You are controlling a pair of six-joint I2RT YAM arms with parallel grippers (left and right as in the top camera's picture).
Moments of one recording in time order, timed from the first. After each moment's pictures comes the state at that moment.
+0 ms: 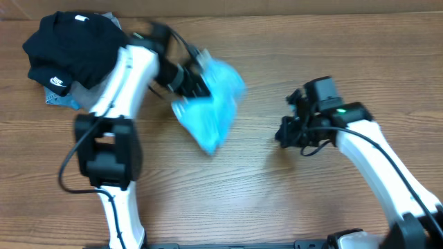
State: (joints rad) left arm -0.11 2.17 1.96 -1.26 0.77 0.44; right arm 0.22 1.47 1.08 -0.89 -0.42 0.28
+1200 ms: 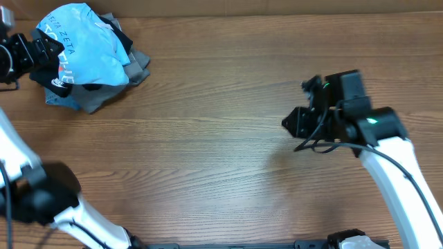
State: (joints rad) left arm 0.56 1.98 2.36 -1.45 0.57 0.12; right arm 0.21 1.29 1.24 -0.98 -0.41 0.31
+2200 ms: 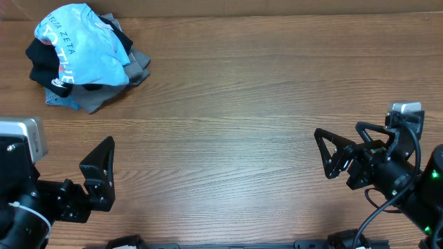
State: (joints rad) left arm 0.19 1.13 2.35 -1.69 0.32 0.00; right arm 0.21 0.80 1.44 -1.12 -0.26 0.31
